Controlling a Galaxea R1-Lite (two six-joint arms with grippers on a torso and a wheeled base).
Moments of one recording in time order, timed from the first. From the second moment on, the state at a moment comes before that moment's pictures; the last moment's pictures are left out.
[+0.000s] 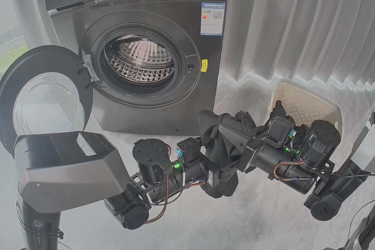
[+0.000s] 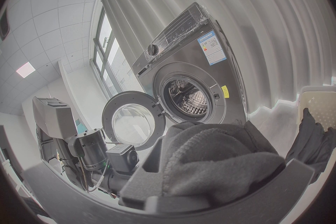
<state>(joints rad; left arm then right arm) -0.75 2.28 -0.78 -1.55 -0.24 -0.05 0.69 1.93 -0.48 -1.55 0.11 0.28</state>
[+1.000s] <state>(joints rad) -0.68 2.29 -0.85 -1.55 -0.22 -0.06 0.62 1.94 -0.51 -1.55 0.06 0.31</state>
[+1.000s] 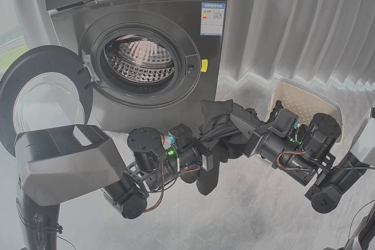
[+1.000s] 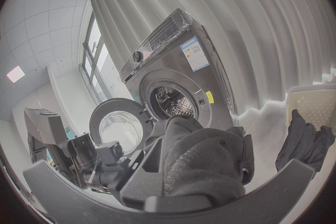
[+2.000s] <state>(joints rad) -0.67 2.21 -0.81 -1.55 -0.19 -0.06 0.59 1.95 -0.47 -1.55 0.05 0.30</state>
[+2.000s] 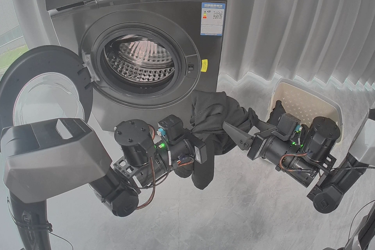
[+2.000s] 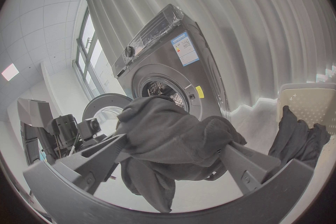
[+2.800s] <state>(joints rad) -0.65 2.14 -0.71 -1.55 -0.19 -0.06 0.52 1.91 -0.46 -1.55 0.07 0.30</state>
